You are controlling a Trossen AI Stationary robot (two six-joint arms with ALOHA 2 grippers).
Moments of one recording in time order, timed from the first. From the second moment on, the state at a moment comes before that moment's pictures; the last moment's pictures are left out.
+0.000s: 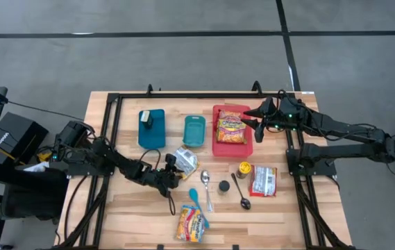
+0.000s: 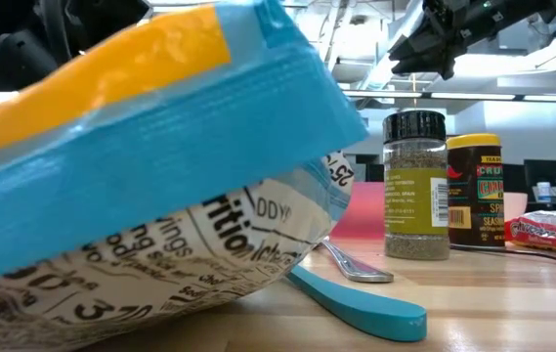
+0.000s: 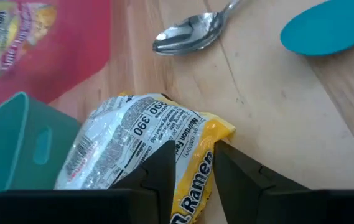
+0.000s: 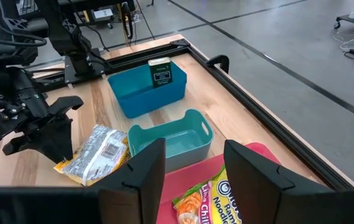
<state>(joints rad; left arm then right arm) -0.40 1.68 0.60 0.30 -0.56 0.25 -0.30 0.81 0.72 -0.28 0.05 0.11</state>
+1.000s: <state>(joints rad) -0.39 1.65 0.60 0.46 -0.54 0.20 -0.30 0.81 0.72 -0.28 0.05 0.11</state>
